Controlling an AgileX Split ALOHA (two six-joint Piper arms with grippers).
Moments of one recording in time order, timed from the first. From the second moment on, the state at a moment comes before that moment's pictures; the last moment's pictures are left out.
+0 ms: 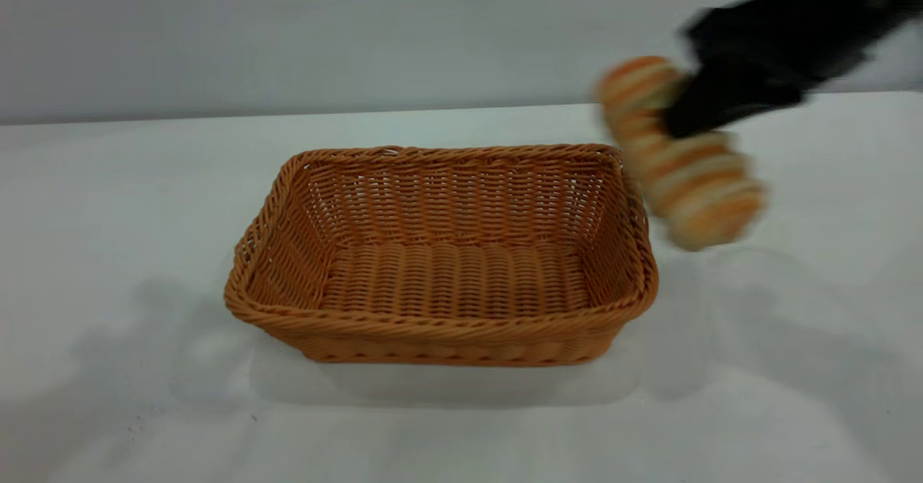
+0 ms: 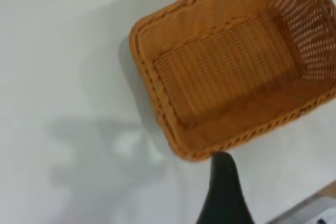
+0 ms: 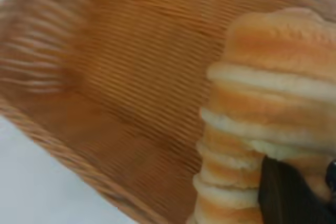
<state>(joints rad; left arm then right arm) -0.15 1.43 -1.43 -0.31 1.08 0.25 0.27 1.82 -1.06 0.95 0.47 -0.91</state>
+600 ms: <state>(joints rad) -0.15 1.26 -1.39 -0.10 1.17 0.16 0.44 2.14 -1.32 0.91 0.50 -0.93</state>
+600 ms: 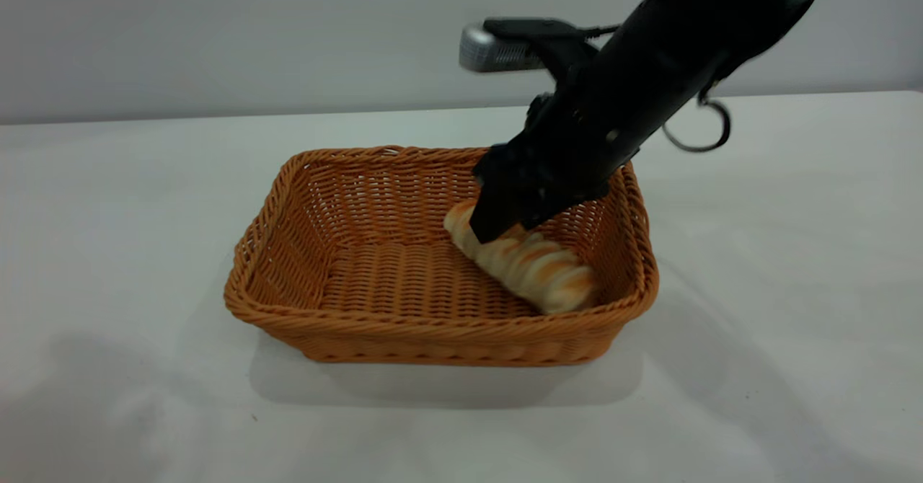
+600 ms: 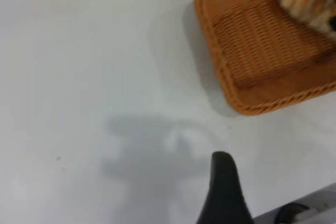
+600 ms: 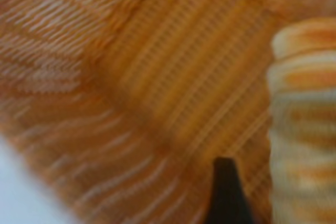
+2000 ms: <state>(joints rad) -0.15 0.52 -0.49 -0.07 1.11 0.16 0.35 0.46 -0.47 0.10 1.11 -0.12</state>
